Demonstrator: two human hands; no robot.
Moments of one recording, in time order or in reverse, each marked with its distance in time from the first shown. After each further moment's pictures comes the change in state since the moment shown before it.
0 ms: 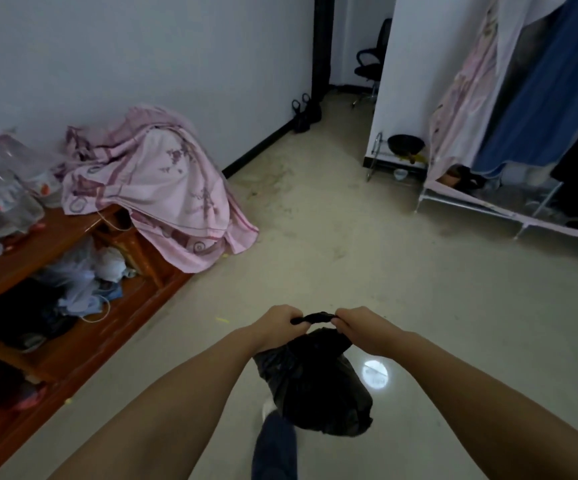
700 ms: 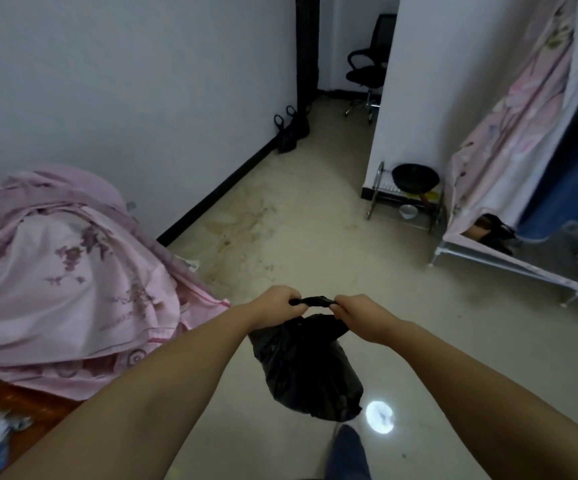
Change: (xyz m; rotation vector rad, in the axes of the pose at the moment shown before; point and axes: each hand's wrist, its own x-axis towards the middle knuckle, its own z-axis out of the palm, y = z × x) left_hand 0.580 -0.024 -0.250 0.040 -0.041 0.054; right_hand 0.491 0.211 -0.288 0.080 0.051 0.016
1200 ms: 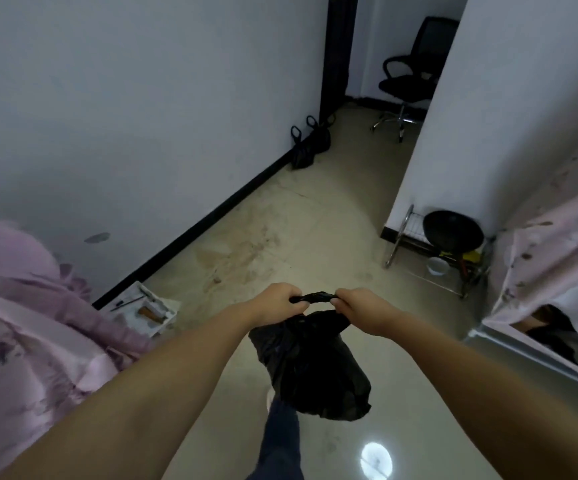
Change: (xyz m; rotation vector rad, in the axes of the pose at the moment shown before) left_hand 0.348 -0.049 -0.166 -0.104 0.042 -0.056; right_hand 0.351 0.116 -0.195 -0.098 -0.062 -0.099
